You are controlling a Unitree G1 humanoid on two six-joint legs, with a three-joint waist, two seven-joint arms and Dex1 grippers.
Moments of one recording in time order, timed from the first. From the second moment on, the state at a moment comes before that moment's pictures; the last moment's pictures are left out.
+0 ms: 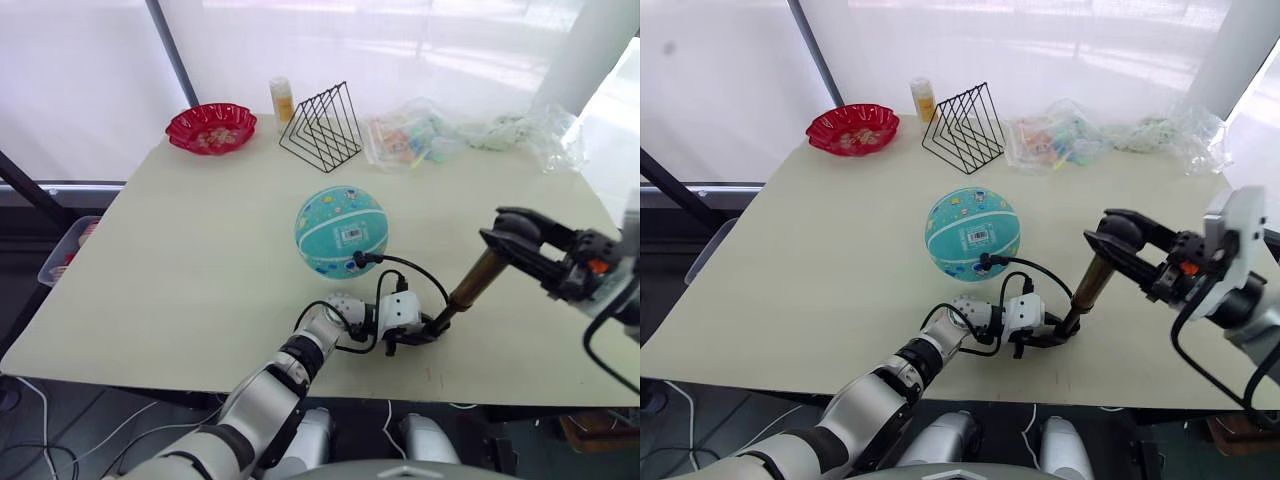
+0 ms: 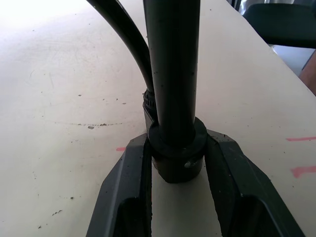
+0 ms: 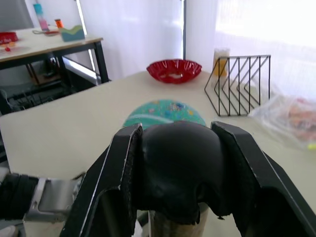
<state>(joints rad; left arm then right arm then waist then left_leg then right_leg) -0.64 -0.02 -0.44 1.05 0.16 -0.47 -0.99 0.17 -0.81 -0.37 -0.70 1.03 0.50 0.51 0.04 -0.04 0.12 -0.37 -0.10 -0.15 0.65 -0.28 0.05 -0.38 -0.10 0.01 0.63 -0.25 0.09</state>
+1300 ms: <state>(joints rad) -0.64 -0.03 -0.43 1.04 0.16 -0.47 -1.00 0.07 -0.88 -0.46 -0.69 1.09 0.55 0.55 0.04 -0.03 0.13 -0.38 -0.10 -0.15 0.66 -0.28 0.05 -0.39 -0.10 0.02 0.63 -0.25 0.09</state>
